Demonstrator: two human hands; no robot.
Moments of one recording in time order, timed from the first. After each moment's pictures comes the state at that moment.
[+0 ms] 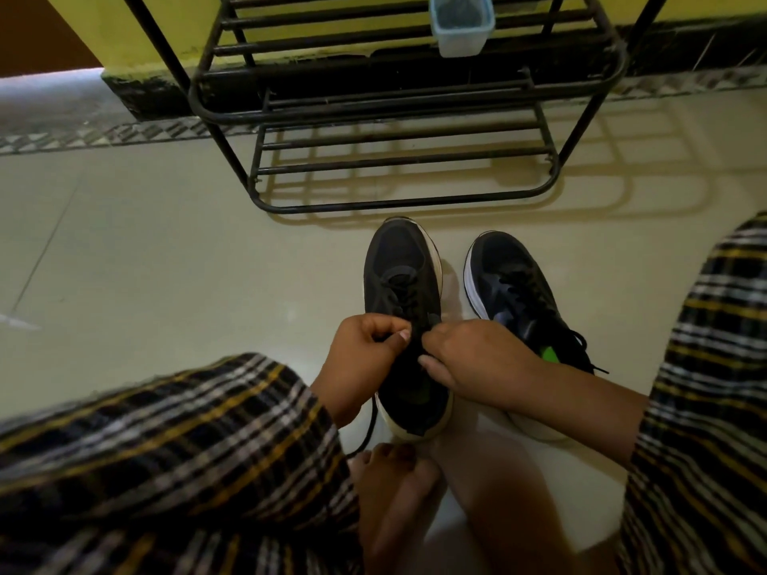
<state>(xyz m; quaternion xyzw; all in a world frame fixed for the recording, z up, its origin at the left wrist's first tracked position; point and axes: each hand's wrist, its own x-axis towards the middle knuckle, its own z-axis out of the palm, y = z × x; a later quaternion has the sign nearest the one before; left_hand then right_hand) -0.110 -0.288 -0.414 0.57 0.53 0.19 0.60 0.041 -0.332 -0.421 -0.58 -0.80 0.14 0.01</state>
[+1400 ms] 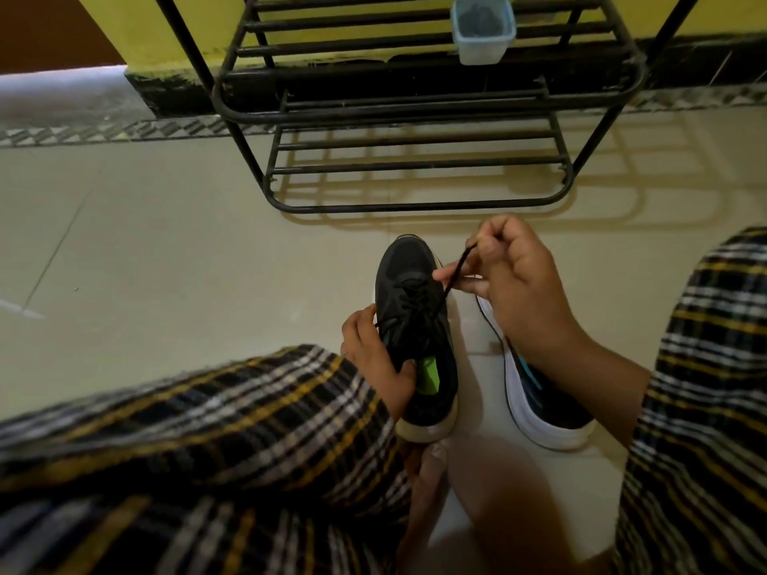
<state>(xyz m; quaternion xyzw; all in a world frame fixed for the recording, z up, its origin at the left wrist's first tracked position) -0.112 -0.305 -0.462 0.70 0.60 0.17 0.35 0.044 -0.307 -0.383 -0.58 -0.45 0.38 0.56</state>
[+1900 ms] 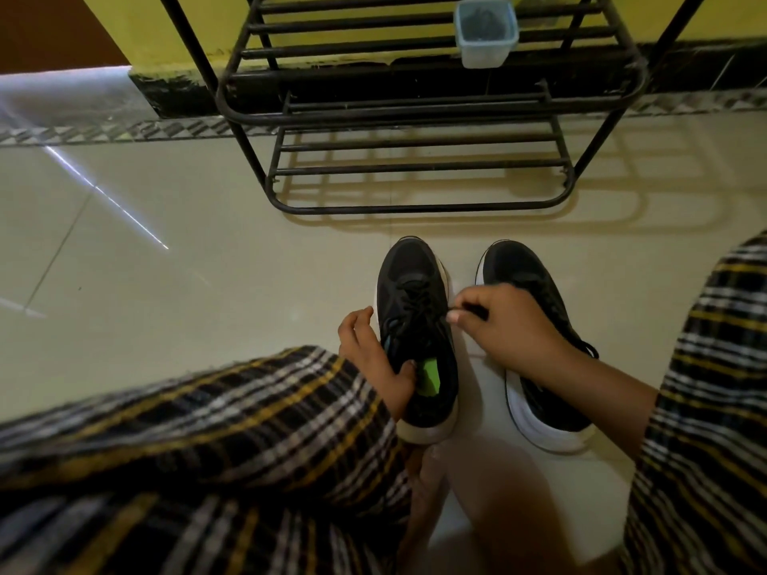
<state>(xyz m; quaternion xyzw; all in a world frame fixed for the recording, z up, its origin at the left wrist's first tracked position) -0.113 -0.303 -0.471 0.70 0.61 0.20 0.33 0.055 -0.315 -0.406 -0.71 -0.59 0.31 0.23</state>
